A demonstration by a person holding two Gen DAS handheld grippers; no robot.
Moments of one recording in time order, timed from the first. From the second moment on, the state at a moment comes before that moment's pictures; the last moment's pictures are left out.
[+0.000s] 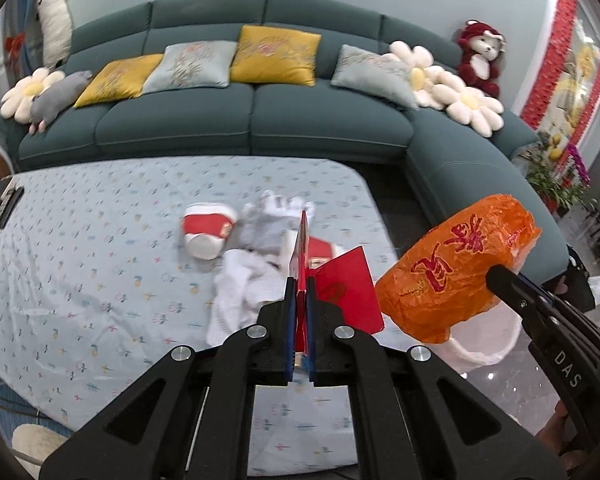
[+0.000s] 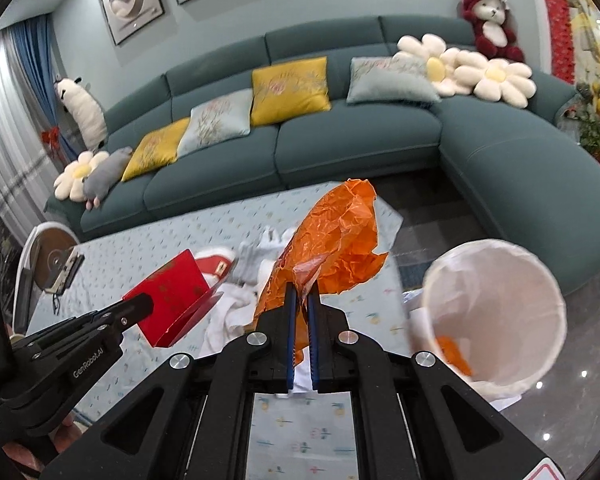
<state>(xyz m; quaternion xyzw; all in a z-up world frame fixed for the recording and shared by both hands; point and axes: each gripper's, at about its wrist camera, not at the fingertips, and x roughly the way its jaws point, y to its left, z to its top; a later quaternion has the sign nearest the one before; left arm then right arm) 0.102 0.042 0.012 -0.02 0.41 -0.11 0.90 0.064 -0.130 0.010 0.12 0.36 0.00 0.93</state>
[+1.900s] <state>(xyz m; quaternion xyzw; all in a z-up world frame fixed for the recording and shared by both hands) 0.112 -0.198 -0.029 0.06 0.45 -0.27 0.85 0.028 -0.326 -0.046 0.19 0.36 -0.16 0.90</state>
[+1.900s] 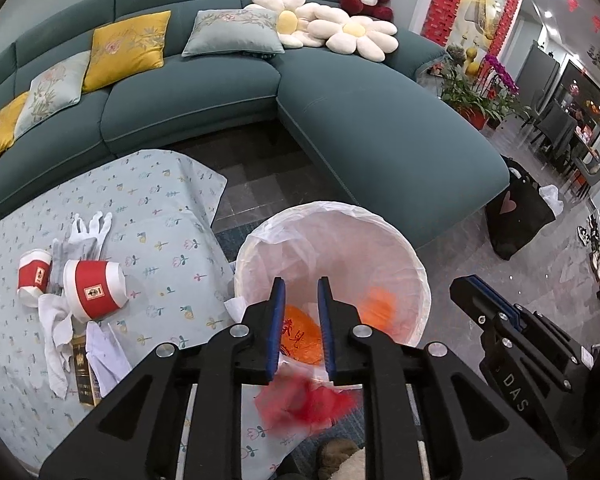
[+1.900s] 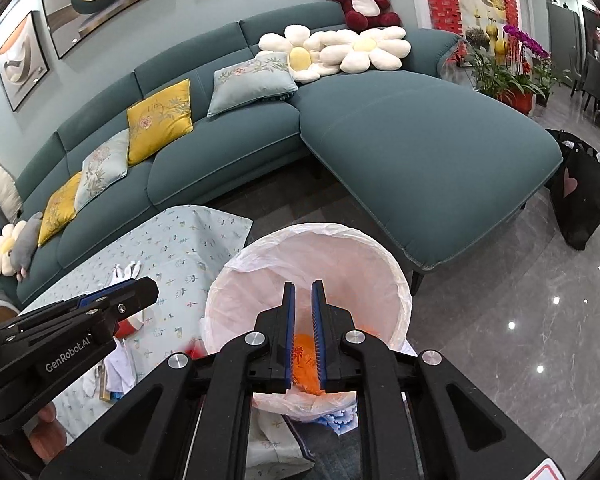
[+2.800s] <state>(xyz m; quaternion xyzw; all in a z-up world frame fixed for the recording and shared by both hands) 0.088 -0.132 -0.067 0.06 0.49 -0.22 0.84 0.012 -0.299 -0.055 0.17 0.38 -0.15 0.90</state>
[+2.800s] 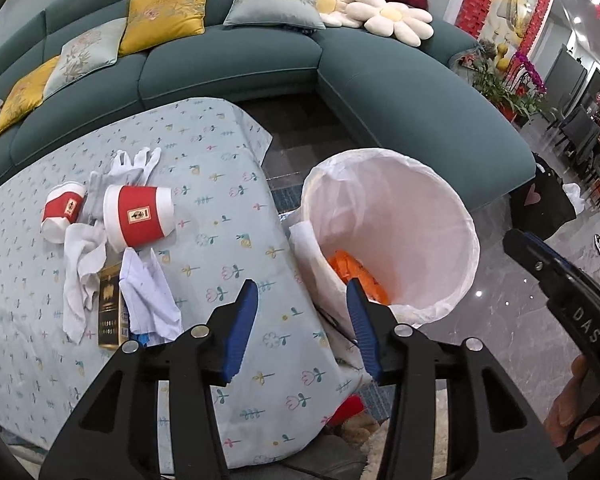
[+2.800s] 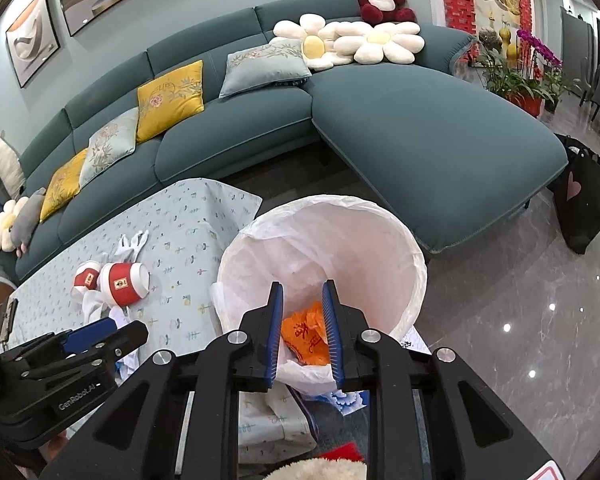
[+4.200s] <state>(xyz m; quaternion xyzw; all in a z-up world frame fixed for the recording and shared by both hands) 0.134 0.062 -0.110 -0.03 0.52 -0.03 0.86 0.086 -0.156 -0.082 0.11 0.45 -0.02 0.89</state>
